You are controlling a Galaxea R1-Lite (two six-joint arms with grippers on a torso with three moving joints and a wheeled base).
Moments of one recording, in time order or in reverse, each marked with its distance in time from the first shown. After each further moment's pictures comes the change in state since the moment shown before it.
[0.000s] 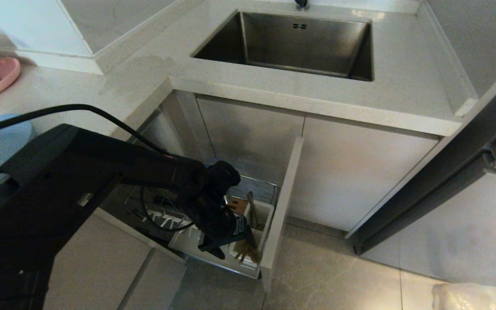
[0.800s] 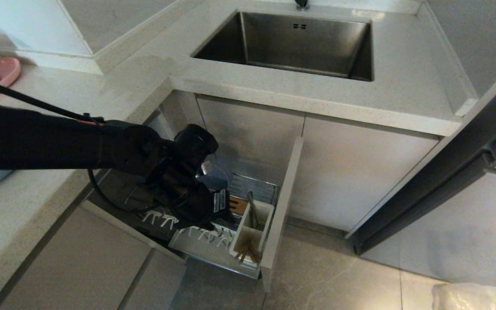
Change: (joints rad) left arm -0.002 -0.276 0.064 0.001 0.144 0.004; right arm 0.000 0.000 0.000 0.000 0.000 0.000
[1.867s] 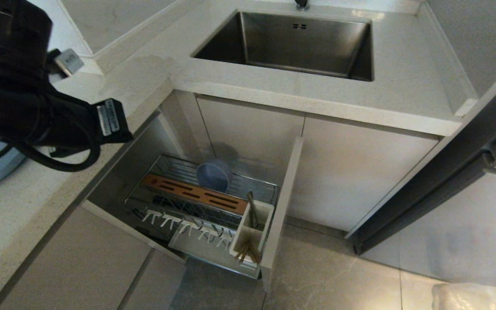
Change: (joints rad) left arm 0.212 -0.427 -0.046 -0.081 0.337 0.164; right arm 0.000 0.000 0.000 0.000 0.000 0.000
